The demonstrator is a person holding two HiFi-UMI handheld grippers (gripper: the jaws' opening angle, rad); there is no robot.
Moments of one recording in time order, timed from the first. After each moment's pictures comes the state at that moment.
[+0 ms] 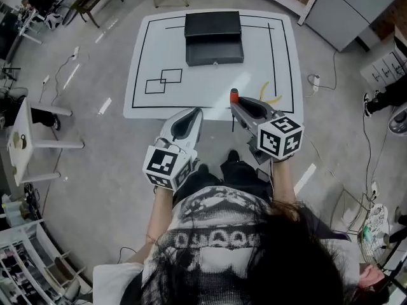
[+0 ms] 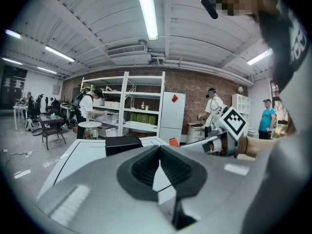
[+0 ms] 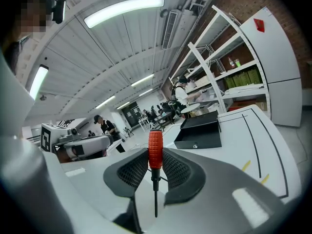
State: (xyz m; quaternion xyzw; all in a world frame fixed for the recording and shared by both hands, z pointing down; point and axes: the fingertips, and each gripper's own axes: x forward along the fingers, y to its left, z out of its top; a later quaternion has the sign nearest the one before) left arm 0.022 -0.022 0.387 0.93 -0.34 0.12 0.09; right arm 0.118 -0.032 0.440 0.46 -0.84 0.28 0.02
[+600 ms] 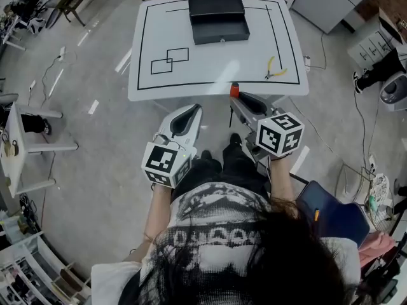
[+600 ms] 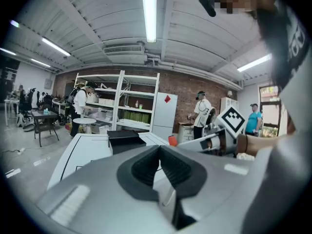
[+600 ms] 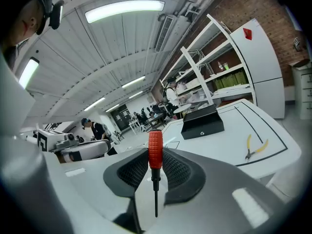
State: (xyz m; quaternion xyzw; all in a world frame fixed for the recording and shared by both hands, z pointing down) left arm -0.076 0.033 0.391 0.95 -0.29 0.12 0.10; right arm 0.024 0.030 0.437 0.53 -0.80 0.30 0.01
